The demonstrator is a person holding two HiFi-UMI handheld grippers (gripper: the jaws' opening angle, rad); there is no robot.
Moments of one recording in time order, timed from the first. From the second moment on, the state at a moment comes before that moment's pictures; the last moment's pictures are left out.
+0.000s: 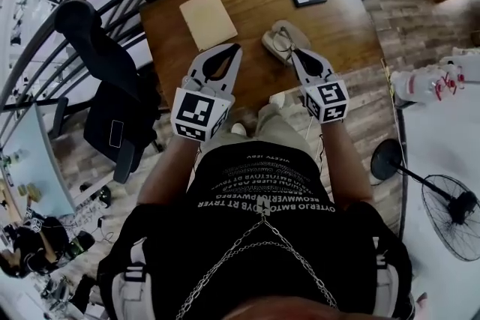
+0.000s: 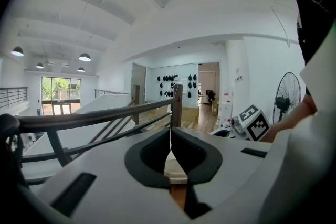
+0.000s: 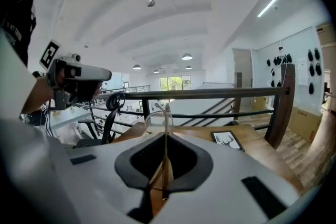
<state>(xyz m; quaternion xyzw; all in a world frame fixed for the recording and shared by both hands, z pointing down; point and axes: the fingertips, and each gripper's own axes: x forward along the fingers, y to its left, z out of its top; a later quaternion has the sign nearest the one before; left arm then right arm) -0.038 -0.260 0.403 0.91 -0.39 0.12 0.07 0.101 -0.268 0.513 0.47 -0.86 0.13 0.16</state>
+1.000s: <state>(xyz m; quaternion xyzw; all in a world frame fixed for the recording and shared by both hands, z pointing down) -0.051 -0.214 0.377 0.93 -0.36 0.11 0.03 0.074 -0.196 0.362 0.50 -0.86 0.05 0.05</state>
